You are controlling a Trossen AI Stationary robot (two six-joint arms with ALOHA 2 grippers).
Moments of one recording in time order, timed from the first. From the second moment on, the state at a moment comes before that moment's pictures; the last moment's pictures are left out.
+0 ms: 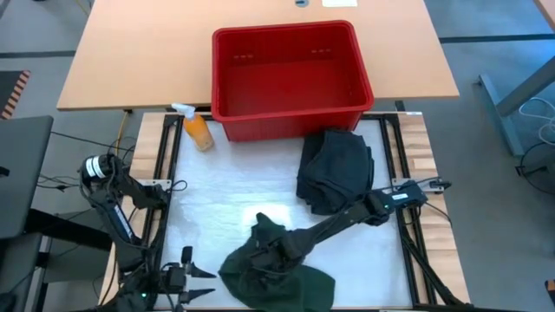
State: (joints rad) left arm -1.22 1.55 0.81 0.29 -1.15 -0.67; right arm 0.45 2.43 2.33 -0.80 0.22 0.42
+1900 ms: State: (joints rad) left arm -0.66 1.64 1.14 -0.28 -0.39 -0.36; right arm 0.90 1.73 0.94 0.31 0.97 0.46
